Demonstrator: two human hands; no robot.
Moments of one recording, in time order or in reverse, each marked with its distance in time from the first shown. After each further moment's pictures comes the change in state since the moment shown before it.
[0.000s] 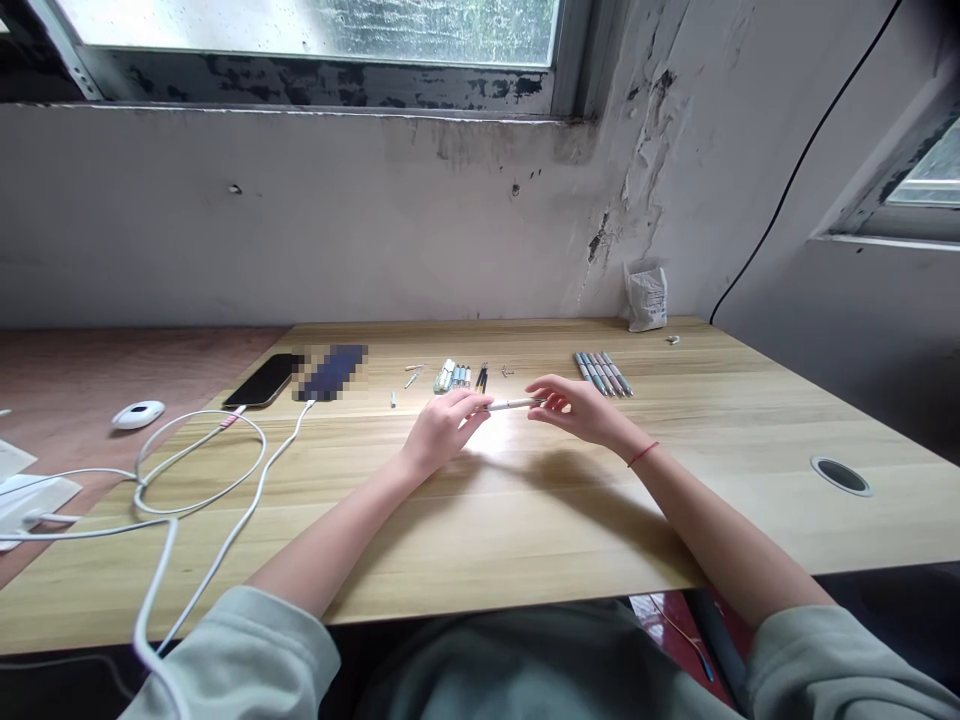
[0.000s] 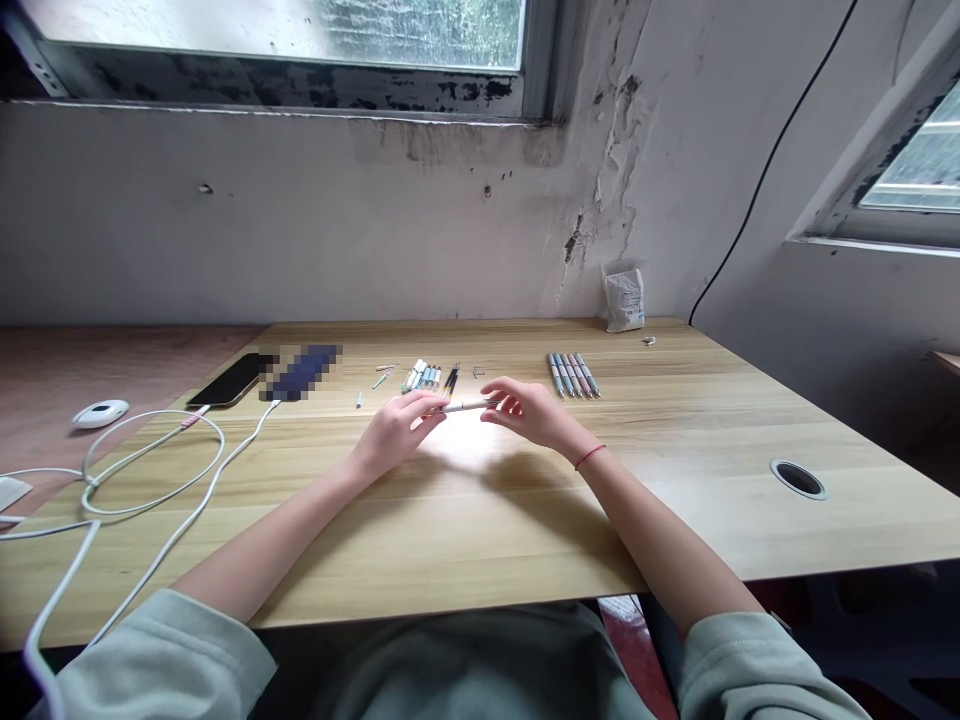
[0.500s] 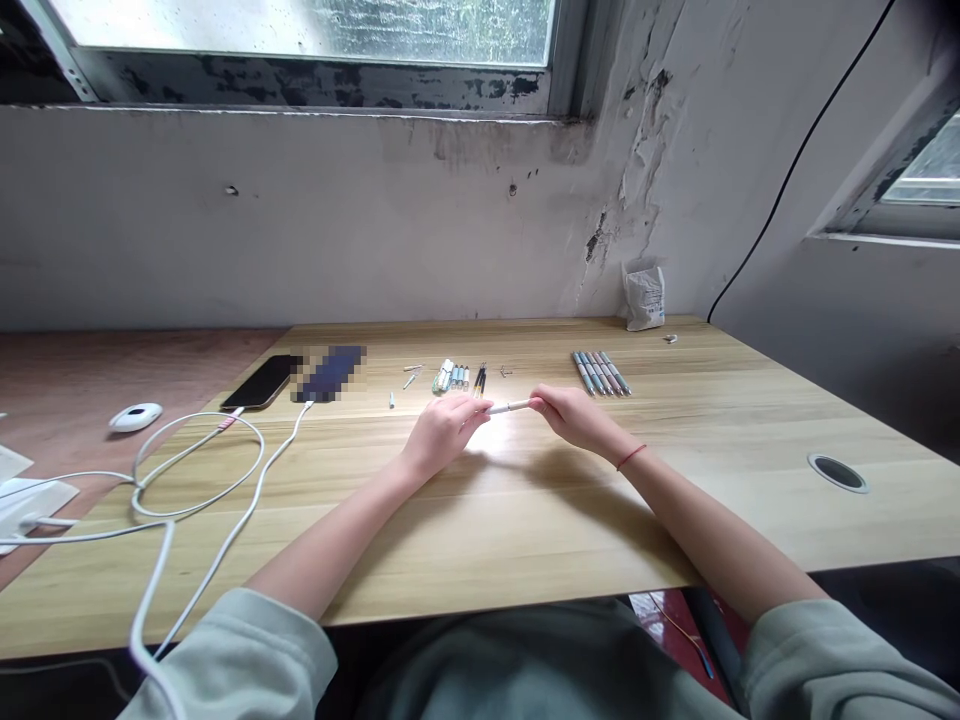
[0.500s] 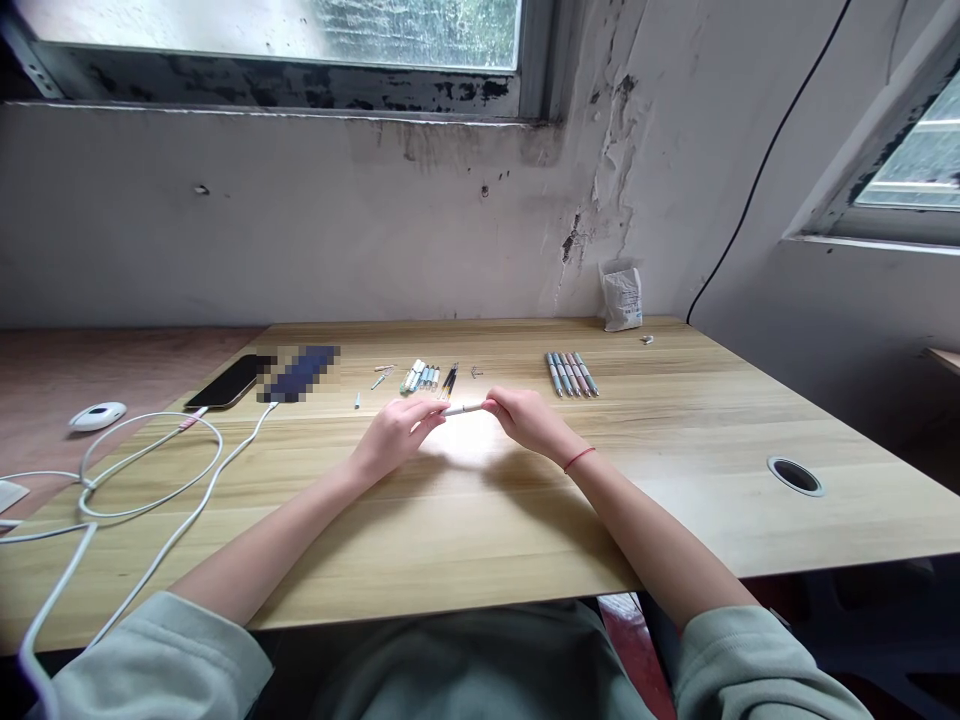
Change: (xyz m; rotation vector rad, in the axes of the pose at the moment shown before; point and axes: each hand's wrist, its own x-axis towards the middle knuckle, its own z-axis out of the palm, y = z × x) left_hand -0.001 0.003 0.002 0.050 -0.034 -0.009; right_hand -0.002 -0.002 0.009 -0.276 0.014 -0.053
